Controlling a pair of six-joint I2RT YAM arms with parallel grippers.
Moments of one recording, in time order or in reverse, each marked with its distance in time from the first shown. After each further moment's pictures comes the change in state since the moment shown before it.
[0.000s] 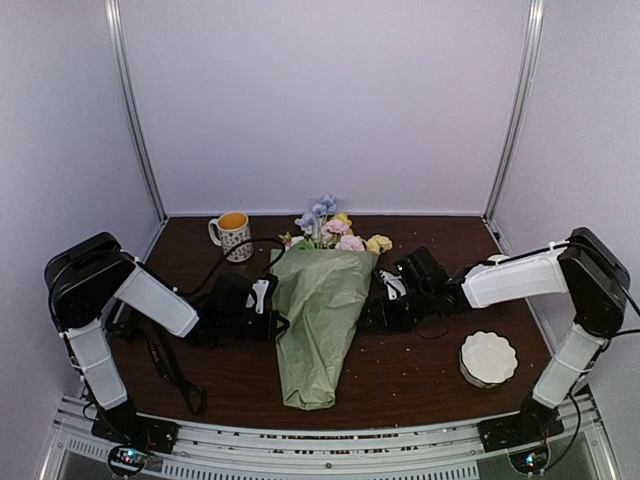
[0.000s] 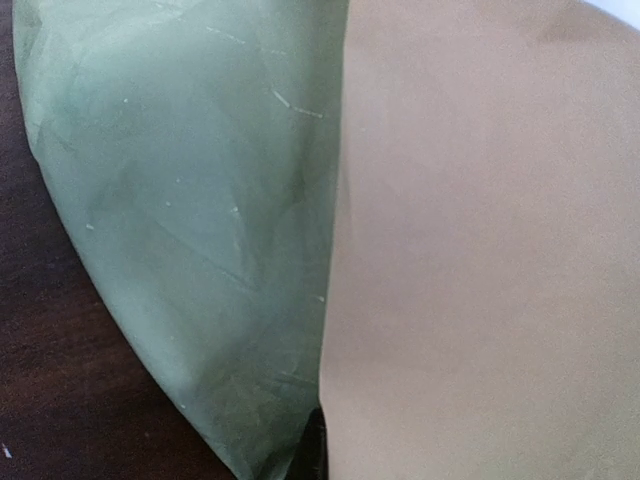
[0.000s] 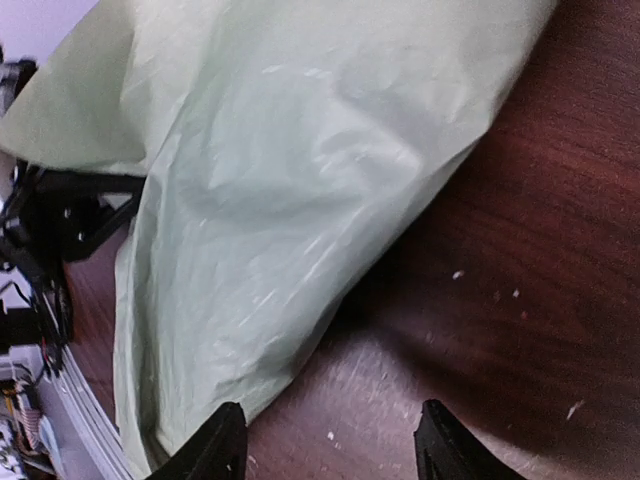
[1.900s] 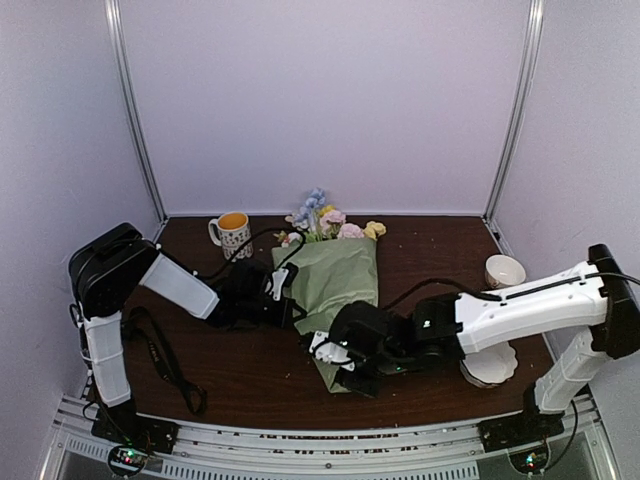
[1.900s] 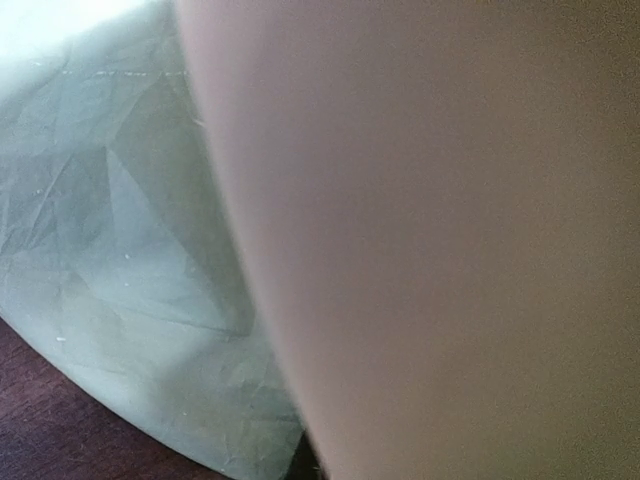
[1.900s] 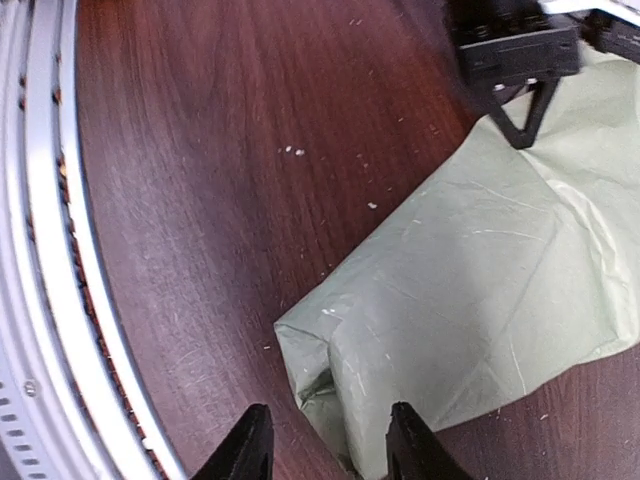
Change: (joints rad) left arm 0.030 0.157 0.230 -0.084 0.150 0.093; right arm 0.540 -0.119 0.200 -0.410 0.475 -0.576
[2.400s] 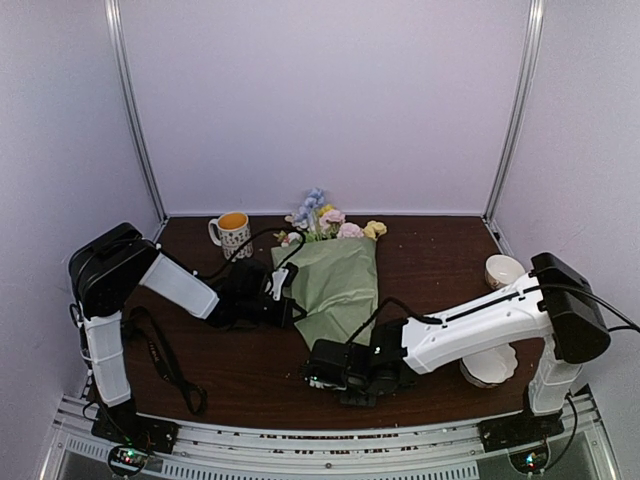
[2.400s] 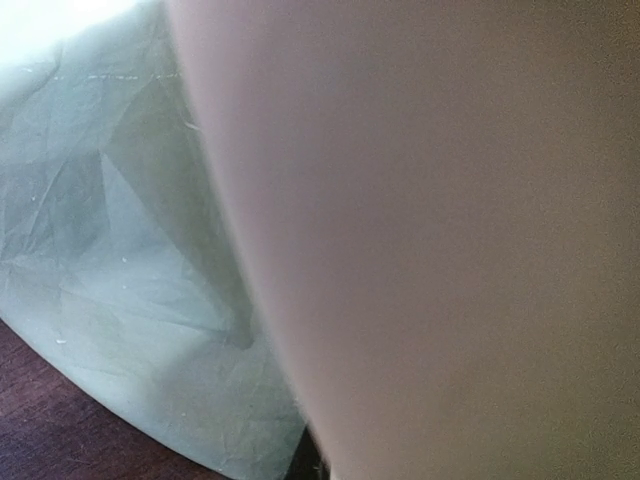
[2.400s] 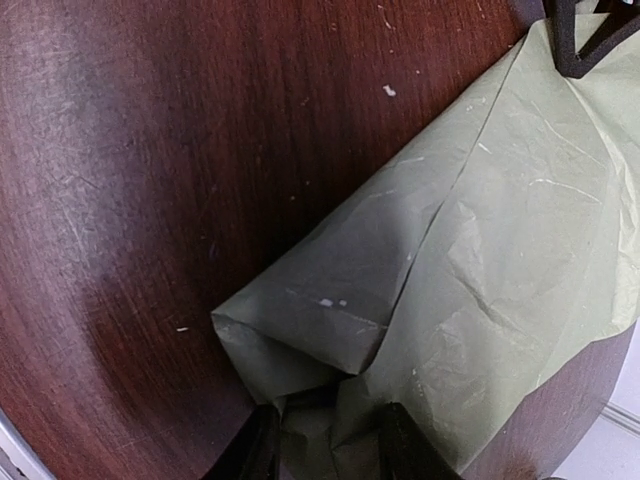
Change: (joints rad) left arm 0.002 0.000 0.000 0.001 0.006 0.000; right arm 0.067 0.317 0.120 -0.156 0.265 -0.098
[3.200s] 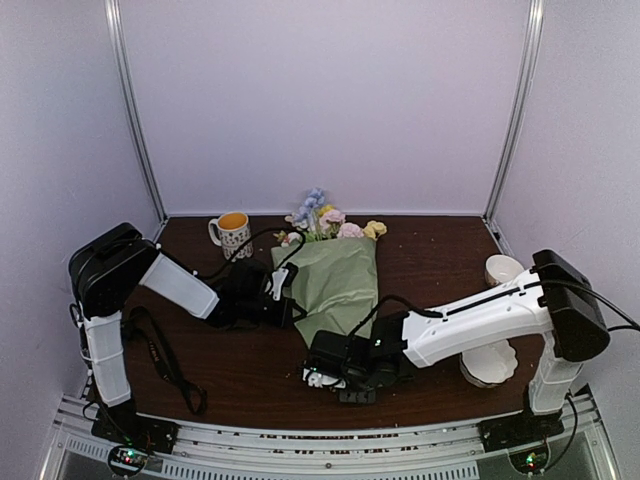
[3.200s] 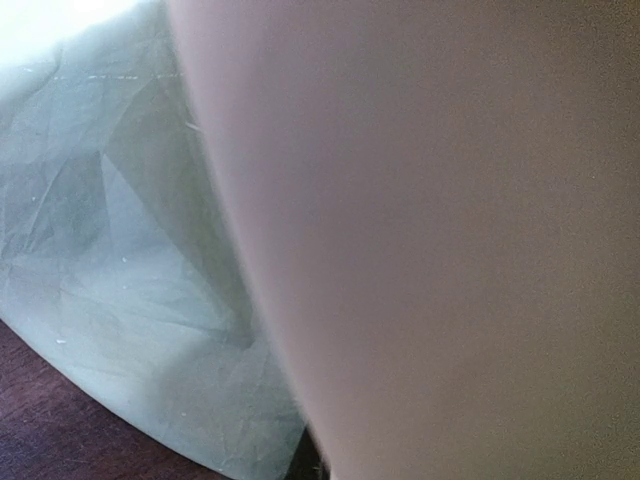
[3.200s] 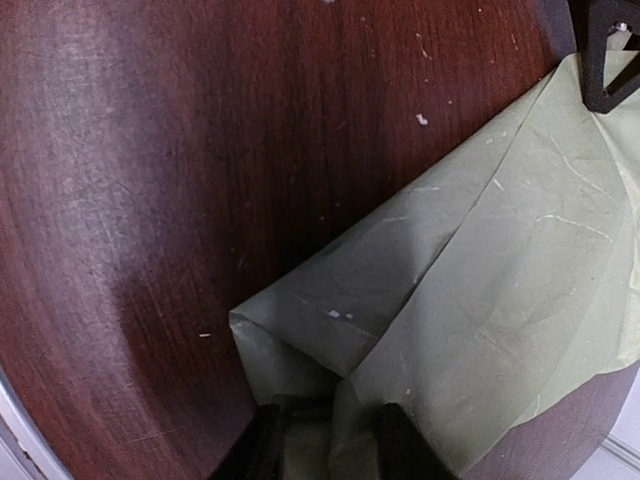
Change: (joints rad) left arm 0.000 0.000 0.000 0.000 0.001 0.001; right arm -0.028 -0.008 0.013 0.010 -0.089 -0.086
